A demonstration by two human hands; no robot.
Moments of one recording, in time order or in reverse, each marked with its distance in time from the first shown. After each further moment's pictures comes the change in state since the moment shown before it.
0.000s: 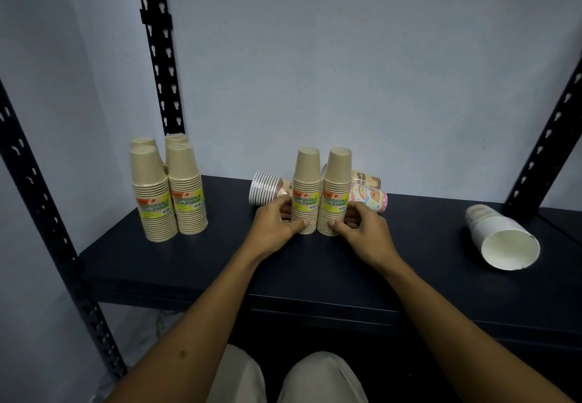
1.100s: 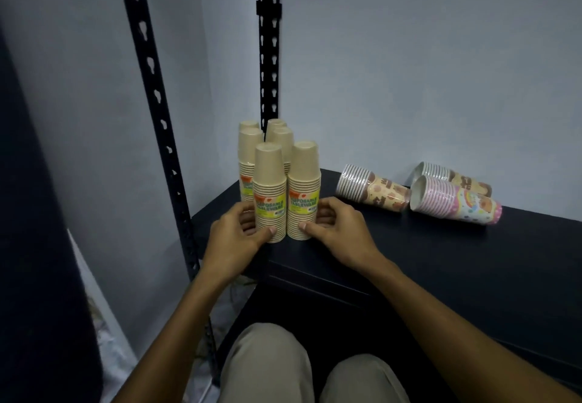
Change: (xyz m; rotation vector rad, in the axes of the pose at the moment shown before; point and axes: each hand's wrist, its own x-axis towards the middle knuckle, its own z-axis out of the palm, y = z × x) left_hand -0.120 -0.025 -0.145 0.050 0.437 -0.164; right_hand -0.015 -0.094 0.143 0.189 -0.359 -0.139
